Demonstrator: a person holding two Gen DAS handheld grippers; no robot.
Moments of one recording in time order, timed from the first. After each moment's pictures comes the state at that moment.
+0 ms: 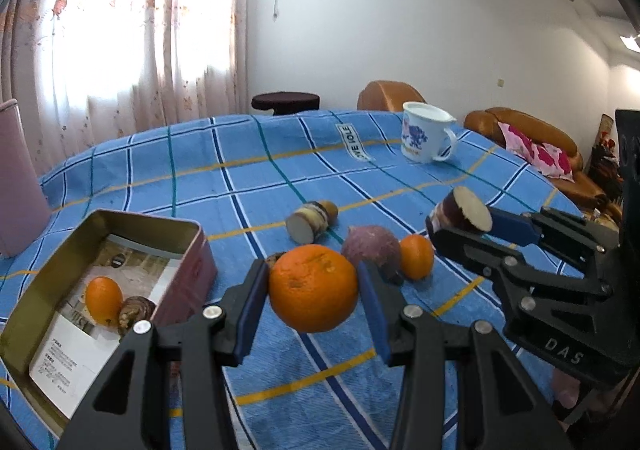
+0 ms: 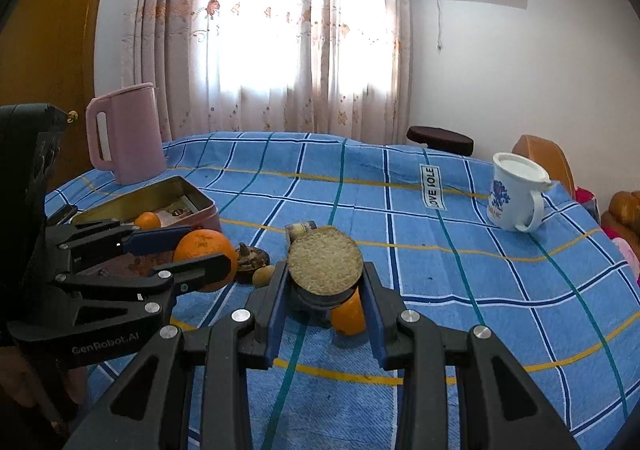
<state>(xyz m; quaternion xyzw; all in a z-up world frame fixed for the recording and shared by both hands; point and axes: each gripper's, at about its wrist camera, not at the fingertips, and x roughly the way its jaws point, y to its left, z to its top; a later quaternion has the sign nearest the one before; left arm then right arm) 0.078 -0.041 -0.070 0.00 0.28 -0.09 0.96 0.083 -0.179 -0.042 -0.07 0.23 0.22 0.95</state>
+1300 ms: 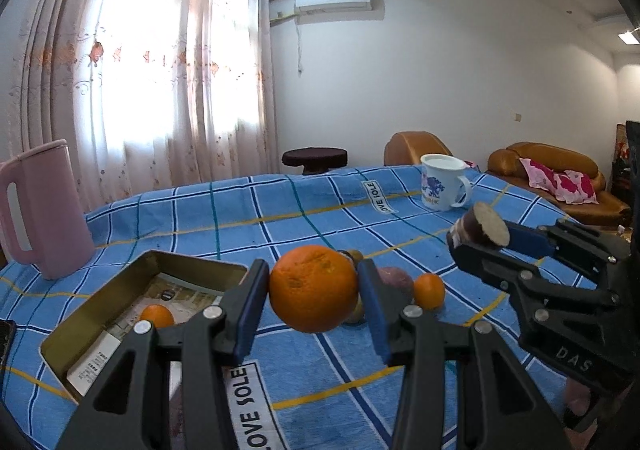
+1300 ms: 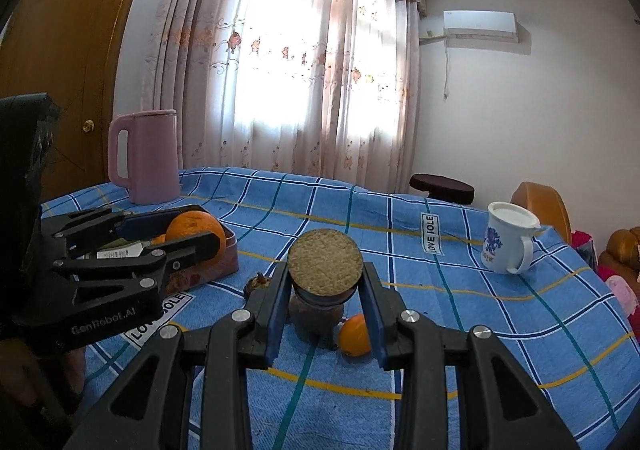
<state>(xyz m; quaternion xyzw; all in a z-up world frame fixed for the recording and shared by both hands) 0.038 -0.036 -0.052 0.02 0.17 -0.03 0.98 0.051 -0.177 -0.033 -0.09 0.14 0.24 0.96</state>
